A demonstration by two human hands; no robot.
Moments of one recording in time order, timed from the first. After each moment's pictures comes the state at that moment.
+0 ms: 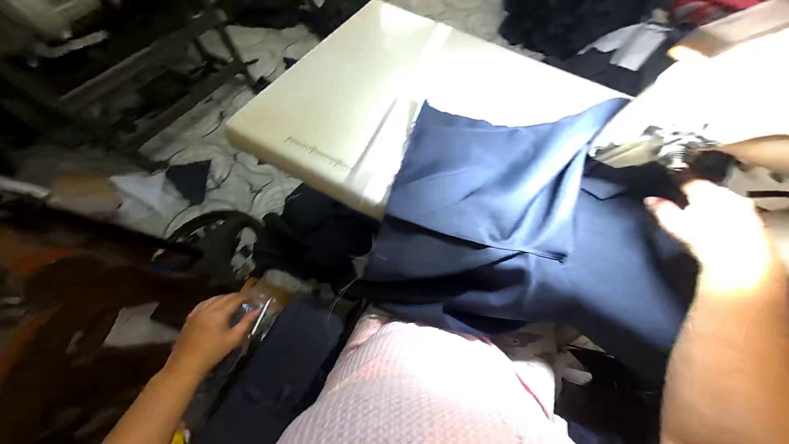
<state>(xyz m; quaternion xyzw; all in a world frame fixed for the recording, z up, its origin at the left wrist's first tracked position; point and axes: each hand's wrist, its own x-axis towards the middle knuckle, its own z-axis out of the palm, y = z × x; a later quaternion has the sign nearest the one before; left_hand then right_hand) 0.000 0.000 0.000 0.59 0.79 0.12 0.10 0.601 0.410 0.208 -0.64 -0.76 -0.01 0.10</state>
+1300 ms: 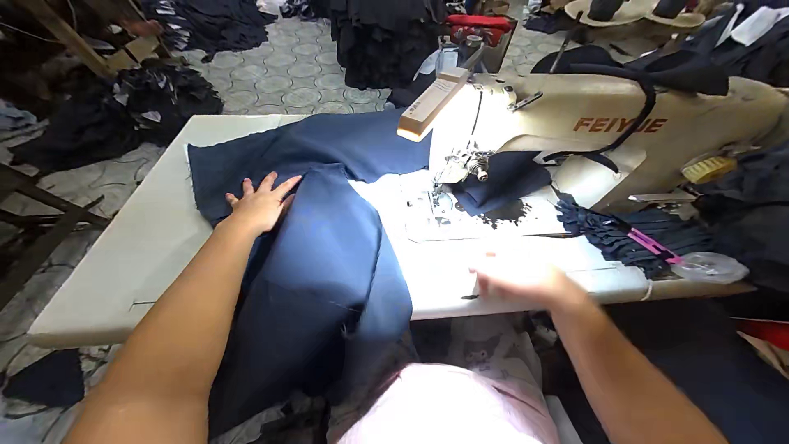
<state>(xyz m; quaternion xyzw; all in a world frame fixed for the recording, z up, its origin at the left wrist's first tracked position) 0.117 0.474 0.161 0.72 0.69 0.04 0.09 0.536 0.313 0.205 -0.61 -0.69 0.37 0.08</state>
